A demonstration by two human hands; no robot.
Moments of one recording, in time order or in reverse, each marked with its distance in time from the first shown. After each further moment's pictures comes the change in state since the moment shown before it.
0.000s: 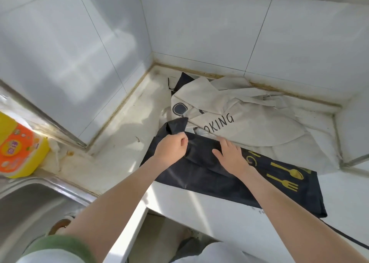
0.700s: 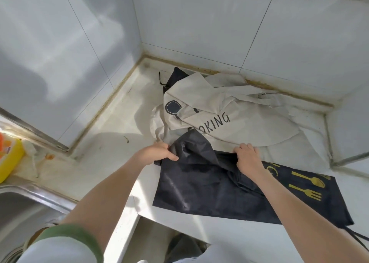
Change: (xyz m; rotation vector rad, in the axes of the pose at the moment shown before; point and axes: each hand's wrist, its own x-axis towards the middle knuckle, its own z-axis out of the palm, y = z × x) left_hand 0.035 -0.048 0.009 -0.522 -0.610 -0.445; right_hand 0.003 0.052 -0.014 -0.399 -0.079 0.138
